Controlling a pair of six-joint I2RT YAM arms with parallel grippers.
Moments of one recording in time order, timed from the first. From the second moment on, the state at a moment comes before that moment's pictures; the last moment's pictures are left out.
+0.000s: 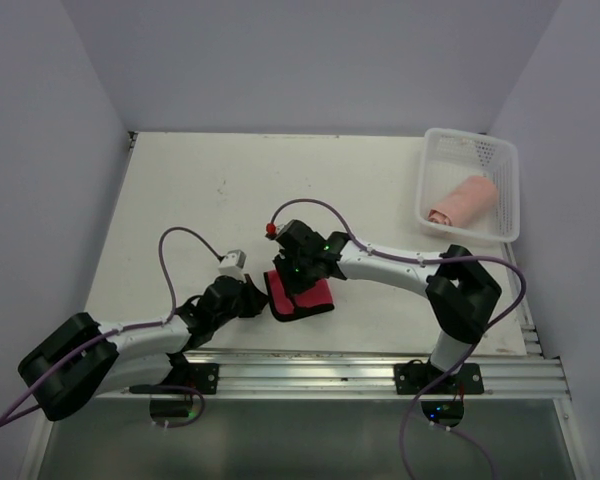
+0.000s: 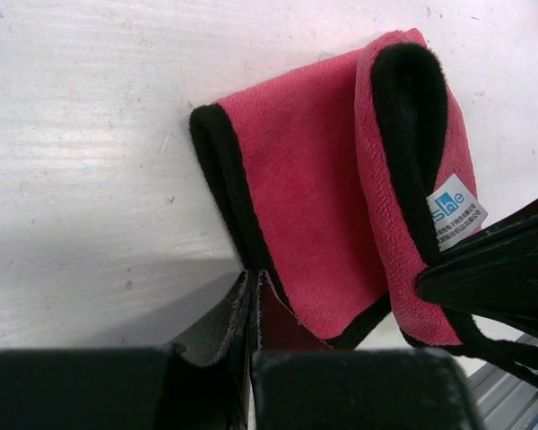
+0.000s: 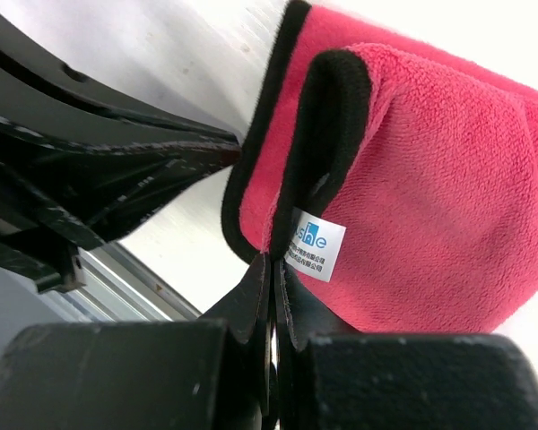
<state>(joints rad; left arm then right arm) -0.78 1.12 0.15 0.37 -0.13 -0.81 0.97 1.74 1.21 -0.51 -0.11 0.44</state>
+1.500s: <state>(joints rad) -0.78 1.07 0.13 0.37 -0.13 -0.81 0.99 1.92 1.31 -0.46 -0.18 0.50</state>
